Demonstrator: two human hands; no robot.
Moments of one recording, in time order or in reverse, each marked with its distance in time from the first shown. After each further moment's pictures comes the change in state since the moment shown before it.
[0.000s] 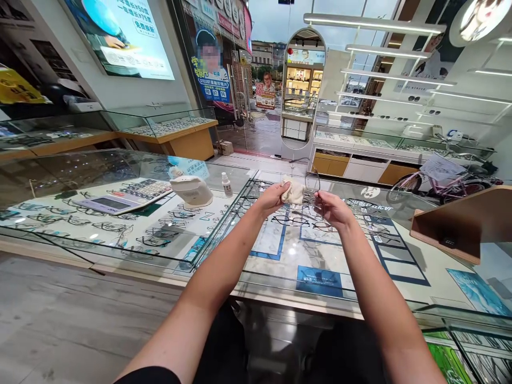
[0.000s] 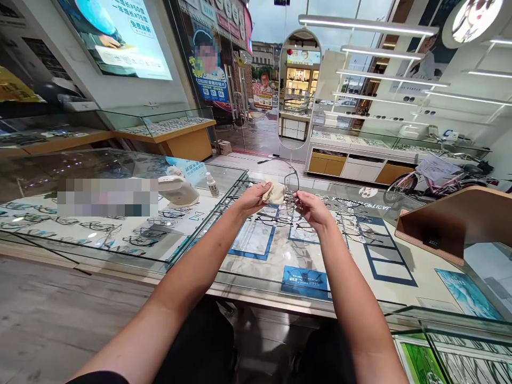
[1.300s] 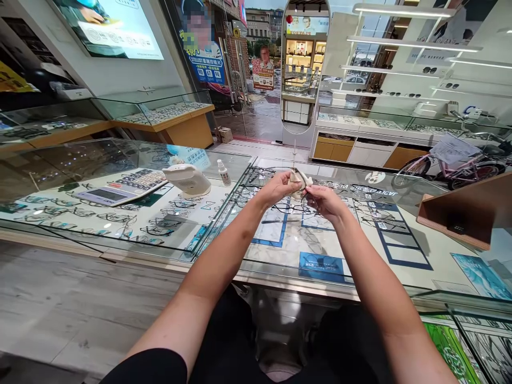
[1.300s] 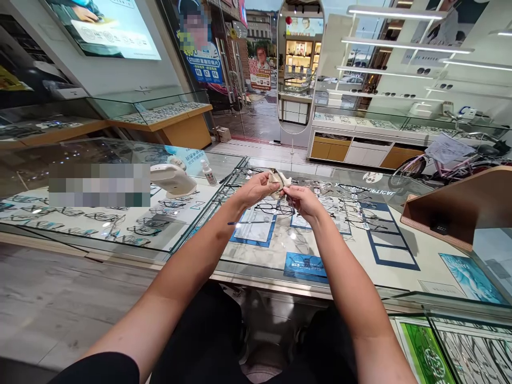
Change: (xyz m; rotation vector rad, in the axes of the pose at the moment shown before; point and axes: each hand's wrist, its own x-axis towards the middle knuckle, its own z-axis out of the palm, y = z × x) left_hand -0.014 -0.005 0.013 0.343 -0.277 0.181; right_hand 0.006 0.024 0.012 -0.166 -0.053 0.077
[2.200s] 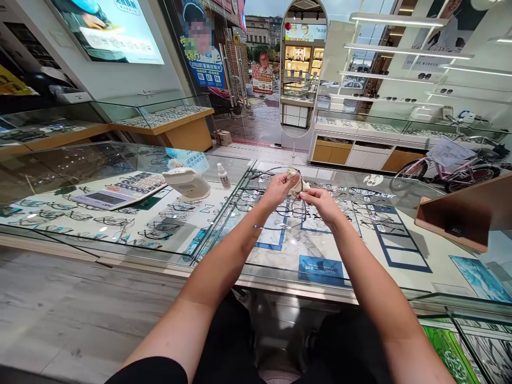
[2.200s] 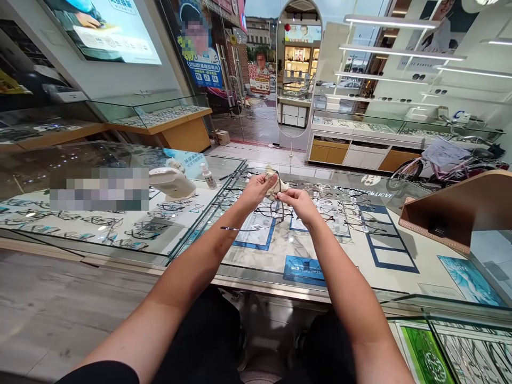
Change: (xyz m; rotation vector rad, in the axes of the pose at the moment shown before) left_hand 0.002 0.004 0.011 0.116 0.214 0.037; right_hand -0.005 0.001 0.011 -0.215 0.044 -0.191
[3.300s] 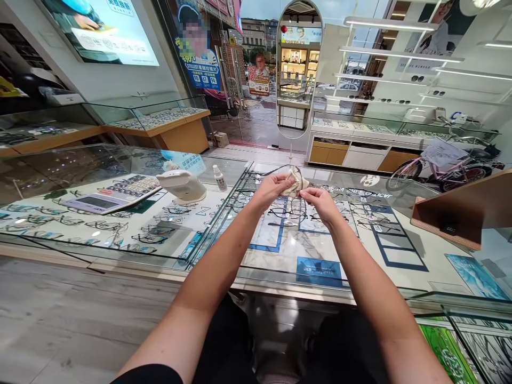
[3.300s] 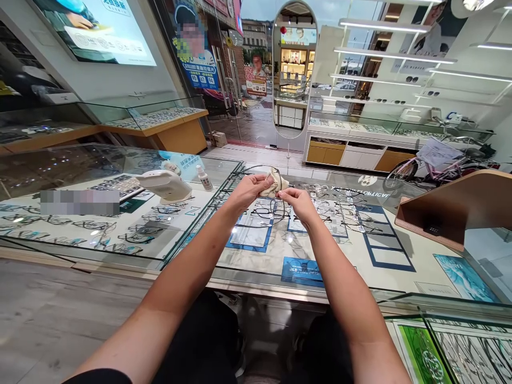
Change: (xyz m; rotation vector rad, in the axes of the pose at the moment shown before) left_hand -0.001 0.004 -0.012 -0.123 -0.017 -0.121; right_hand 0.003 0.003 -0.006 -0.023 0.103 0.001
